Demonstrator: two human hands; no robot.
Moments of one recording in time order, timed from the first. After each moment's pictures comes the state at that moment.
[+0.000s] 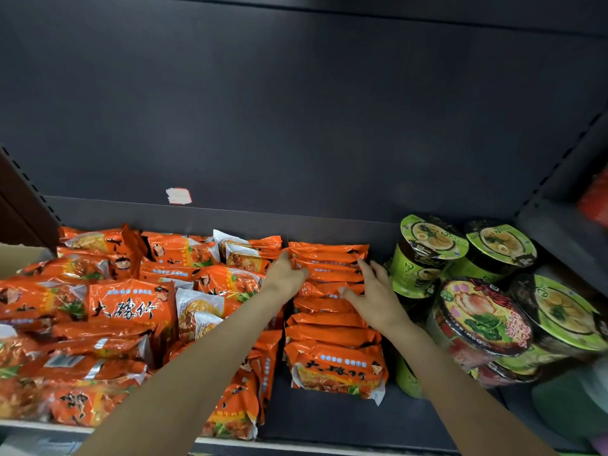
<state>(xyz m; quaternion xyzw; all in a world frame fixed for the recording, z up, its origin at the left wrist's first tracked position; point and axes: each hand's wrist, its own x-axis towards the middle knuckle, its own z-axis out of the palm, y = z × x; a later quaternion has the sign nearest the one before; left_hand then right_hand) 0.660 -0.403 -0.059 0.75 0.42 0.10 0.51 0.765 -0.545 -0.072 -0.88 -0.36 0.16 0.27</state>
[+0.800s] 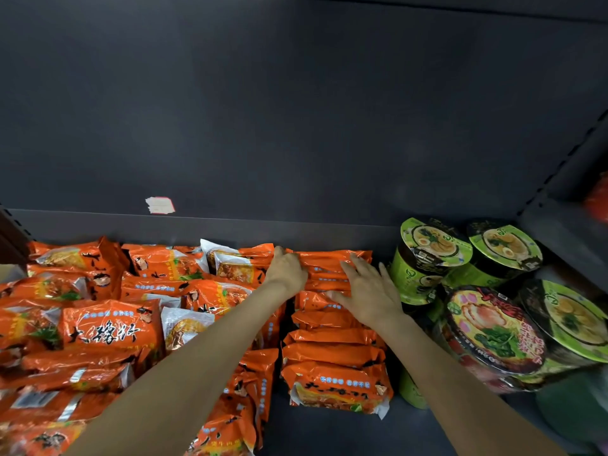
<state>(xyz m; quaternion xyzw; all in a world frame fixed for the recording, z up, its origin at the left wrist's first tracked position) 0.698 -0.378 -0.061 0.87 0.37 0.01 0.32 0.785 -0.514 -0.074 -0.90 -0.43 0.06 0.02</state>
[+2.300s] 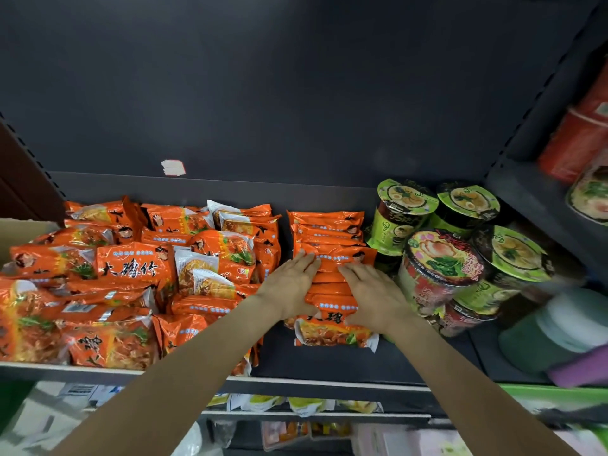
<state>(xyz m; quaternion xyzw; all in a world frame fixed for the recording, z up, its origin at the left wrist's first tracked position) 0.620 -0.470 -0.080 0.98 0.14 -0.07 0.08 0.731 -0.615 -0.069 -0.84 -0.53 0.08 -0.02</state>
